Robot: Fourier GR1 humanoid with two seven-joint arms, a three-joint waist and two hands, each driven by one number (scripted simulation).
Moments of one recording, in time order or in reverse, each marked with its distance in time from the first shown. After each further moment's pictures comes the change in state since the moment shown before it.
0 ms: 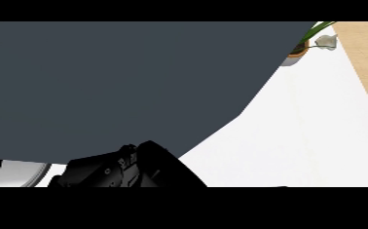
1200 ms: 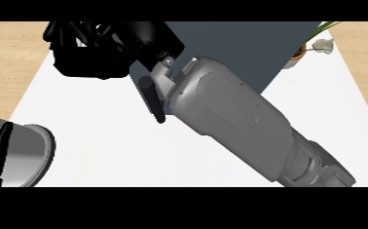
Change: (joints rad) left arm -0.047 -0.090 0.029 0.016 -0.080 0.010 0.089; right arm -0.394 0.032 -0.297 0.797 -0.092 0.263 -0.412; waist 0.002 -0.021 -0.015
